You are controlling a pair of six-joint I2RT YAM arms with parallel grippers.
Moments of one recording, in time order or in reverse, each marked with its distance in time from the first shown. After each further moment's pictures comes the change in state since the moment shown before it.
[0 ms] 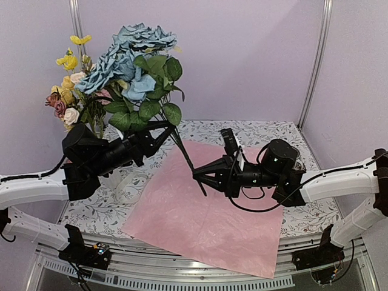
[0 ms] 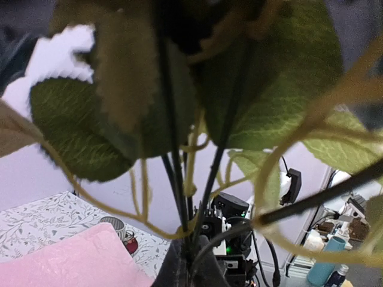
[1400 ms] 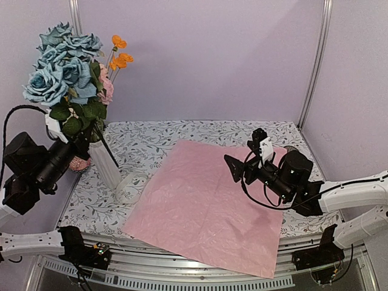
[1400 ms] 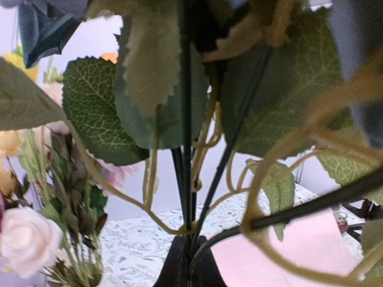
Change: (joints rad) left arm -0.002 -0.556 0.024 -0.792 -0.836 0.496; right arm -0.060 -0.206 -0.220 -0.120 0.921 -0.432
